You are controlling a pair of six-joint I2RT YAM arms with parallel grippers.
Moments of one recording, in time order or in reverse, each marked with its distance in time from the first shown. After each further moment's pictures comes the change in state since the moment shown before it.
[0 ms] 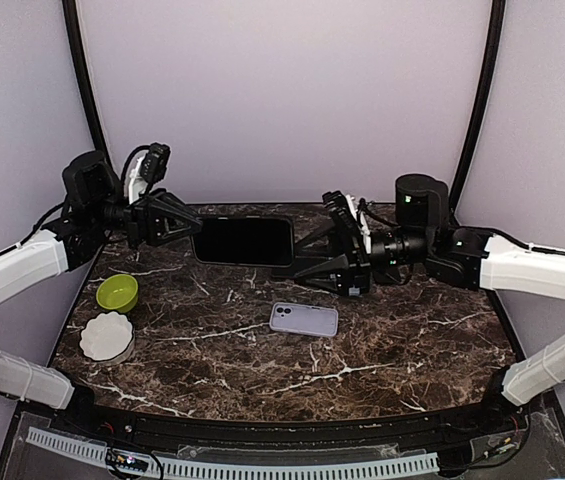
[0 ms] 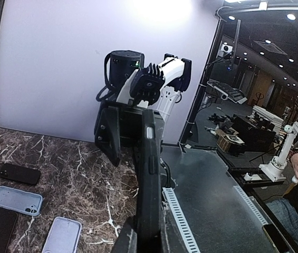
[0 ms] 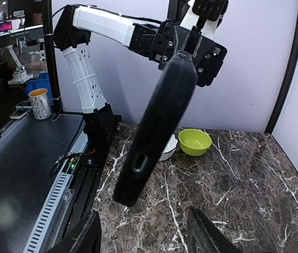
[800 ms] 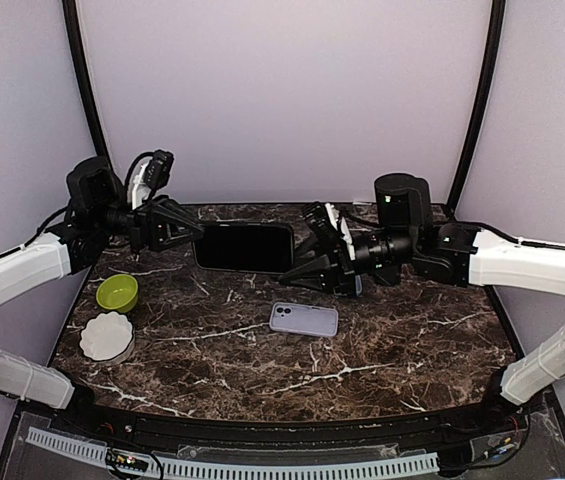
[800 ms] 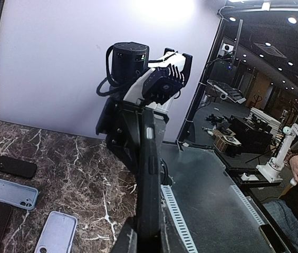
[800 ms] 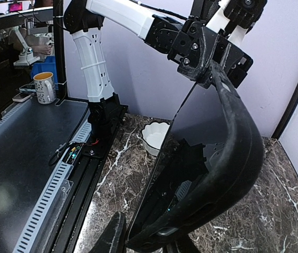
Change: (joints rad) left arm 0.000 0.011 -0.033 0.020 0.011 -0.003; right arm 0.063 0.072 0.087 -0.093 0.023 -0.118
